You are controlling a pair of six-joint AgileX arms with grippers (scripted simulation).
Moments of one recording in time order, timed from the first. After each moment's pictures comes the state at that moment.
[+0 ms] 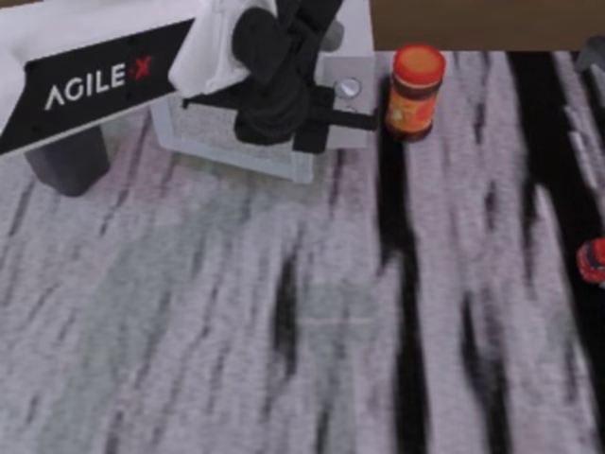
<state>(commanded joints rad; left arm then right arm) -0.60 2.03 1.66 -0.69 -0.17 -0.30 0.00 0.00 0.00 0.00 0.00 0.00</state>
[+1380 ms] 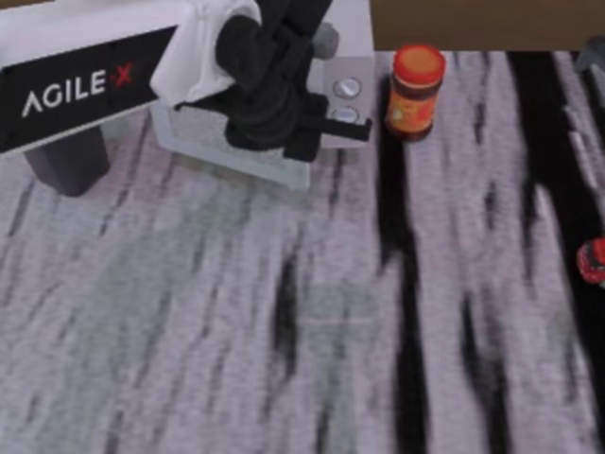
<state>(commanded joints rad) -0.59 1.99 1.59 -0.66 -0.14 -0.24 0.00 0.00 0.00 0.00 0.00 0.00</state>
